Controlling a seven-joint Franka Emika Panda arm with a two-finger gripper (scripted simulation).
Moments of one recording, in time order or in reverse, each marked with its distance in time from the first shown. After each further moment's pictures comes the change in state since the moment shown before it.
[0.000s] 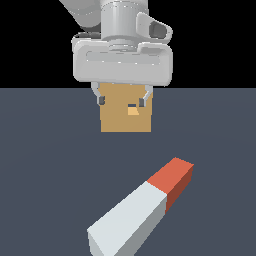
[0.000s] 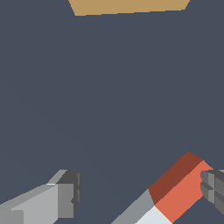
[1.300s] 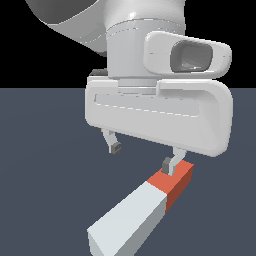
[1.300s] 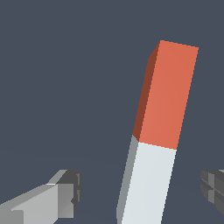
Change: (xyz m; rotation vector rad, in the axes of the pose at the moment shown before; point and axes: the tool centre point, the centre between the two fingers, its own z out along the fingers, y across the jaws) arm -0.118 0.035 0.069 -0.037 0.015 0.580
